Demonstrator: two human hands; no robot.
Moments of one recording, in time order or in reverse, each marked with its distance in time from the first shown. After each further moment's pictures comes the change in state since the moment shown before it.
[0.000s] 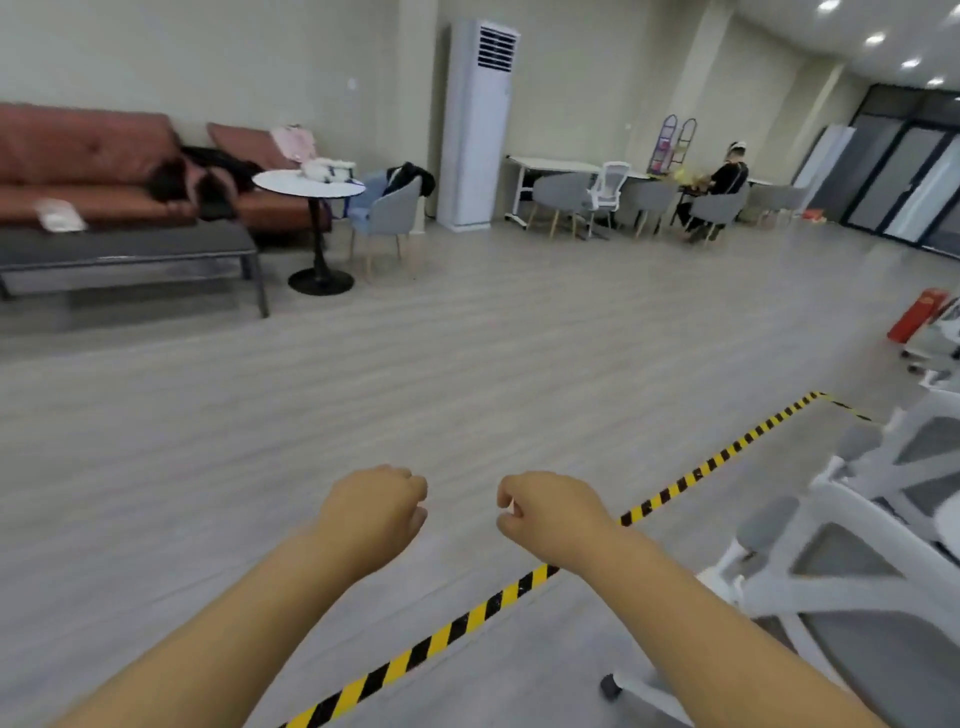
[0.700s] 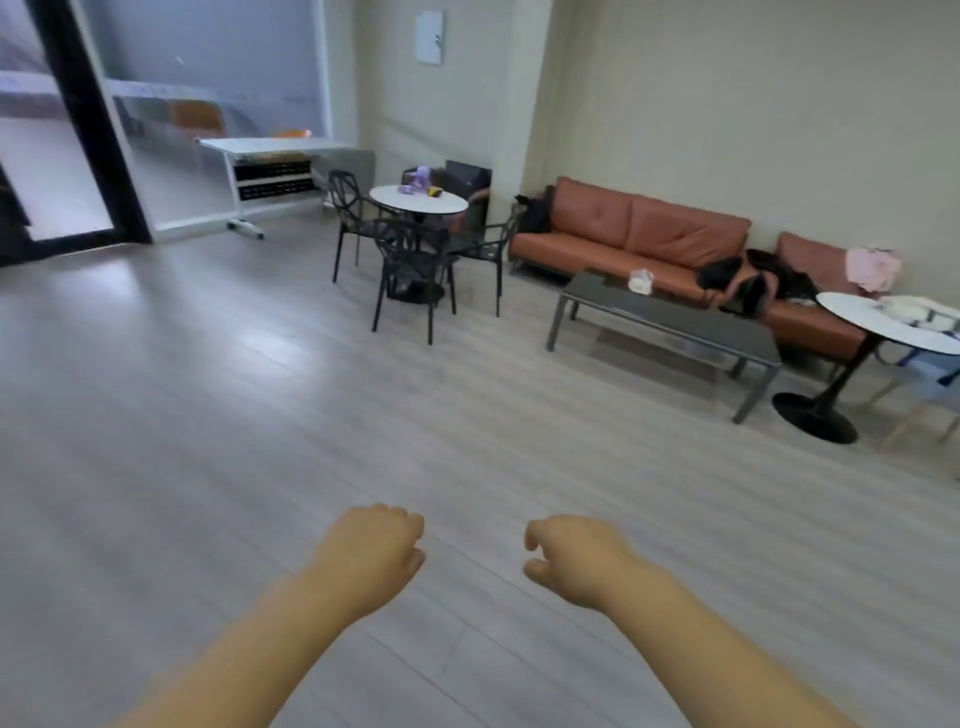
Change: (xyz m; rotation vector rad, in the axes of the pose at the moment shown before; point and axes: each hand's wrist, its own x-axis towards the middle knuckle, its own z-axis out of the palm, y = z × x) left_hand -0.524 -0.449 -0.039 0.046 -0.062 -1.080; right_hand 0.148 -0.701 0.086 -0.275 -0.203 -0.977
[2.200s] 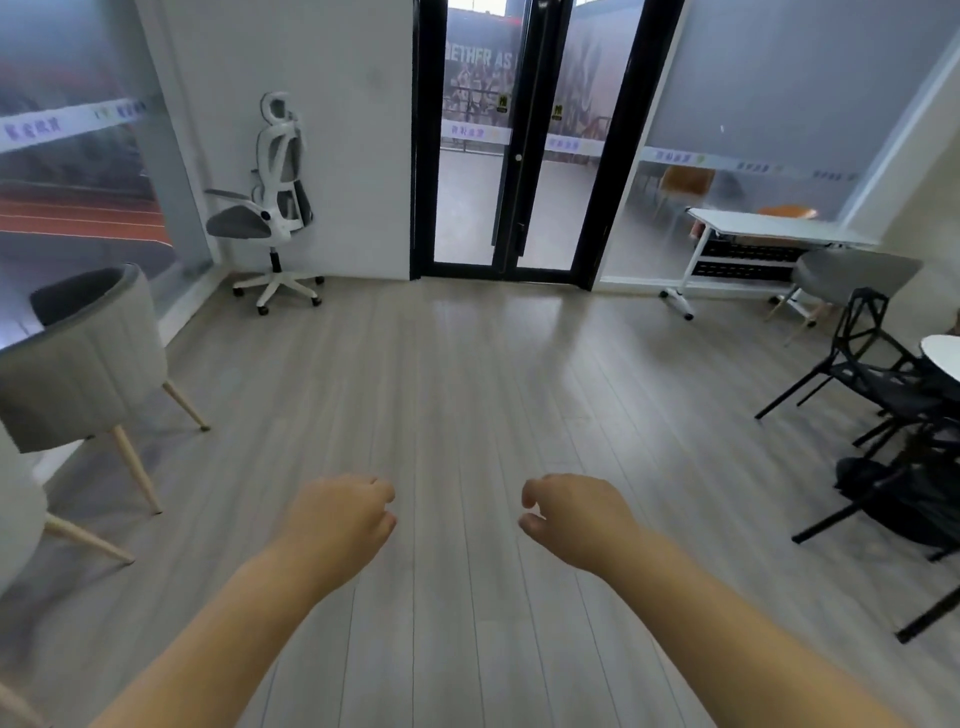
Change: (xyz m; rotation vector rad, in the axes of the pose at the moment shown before) left_hand 0.114 -0.915 -0.018 0.079 0.196 -1.030; right_hand 0.854 -0.679 -0.227 -0.233 0.088 -0.920
